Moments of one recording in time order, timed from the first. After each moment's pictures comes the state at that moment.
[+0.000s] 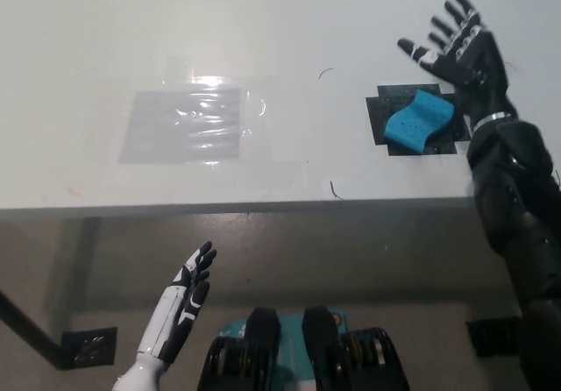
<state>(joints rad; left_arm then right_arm) -0.07 0.11 -0.07 0.29 0.19 -0.42 -0.02 -0.96 -0.13 -0.21 0.98 0.26 -0.26 0.11</state>
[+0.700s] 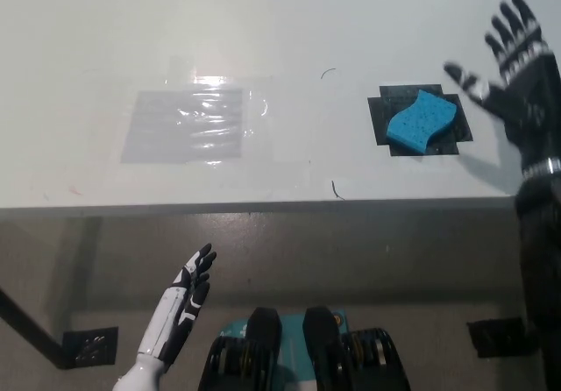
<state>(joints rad) -0.07 0.11 -0.07 0.29 0.19 -0.40 -0.02 -0.56 -0.14 -0.18 0.34 0.26 -0.14 0.11</state>
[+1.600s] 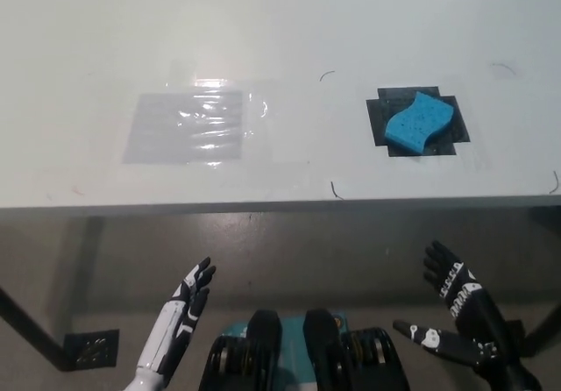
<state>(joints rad) -0.03 0.11 -0.08 0.30 0.15 -0.40 -0.03 -0.03 -0.14 0.06 0.20 0.22 -0.21 0.21</state>
